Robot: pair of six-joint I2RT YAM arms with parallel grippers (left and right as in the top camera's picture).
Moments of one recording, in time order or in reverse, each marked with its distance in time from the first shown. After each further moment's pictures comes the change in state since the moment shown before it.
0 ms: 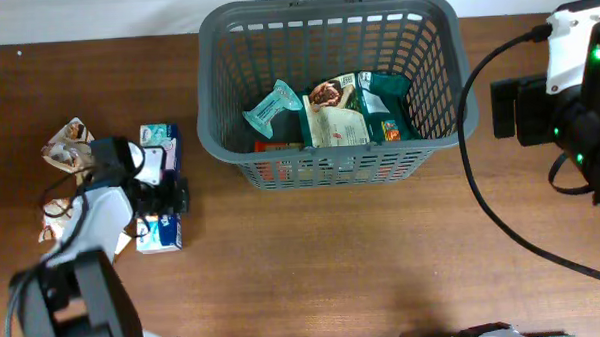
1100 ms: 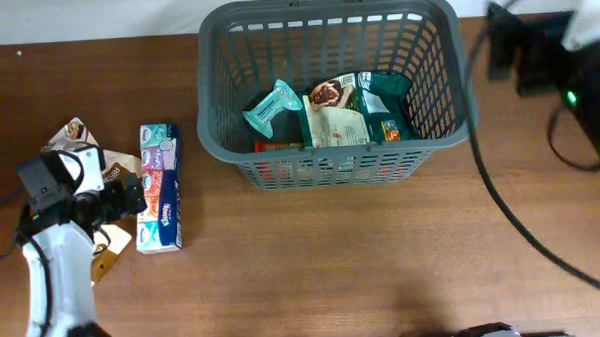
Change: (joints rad) left arm 0.235 -0.250 0.000 -0.063 0.060 -0.050; right arm 0.000 -0.040 0.003 0.315 -0.122 0.014
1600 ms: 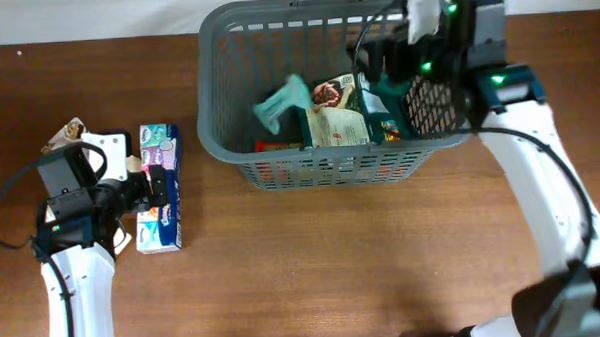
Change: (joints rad) left arm -0.160 -0.216 0.000 -0.008 0.020 0.038; right arm 0.000 0.317 -0.466 0.620 -0.641 0.126
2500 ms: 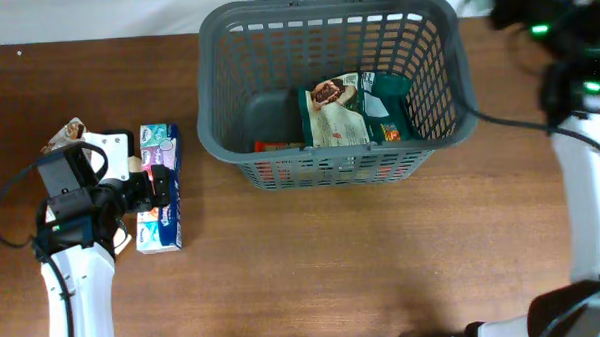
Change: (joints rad) left arm -0.003 0.000 0.000 -0.005 0.052 0.000; right arm -0.267 -0.041 -0.080 0.462 -0.182 0.082
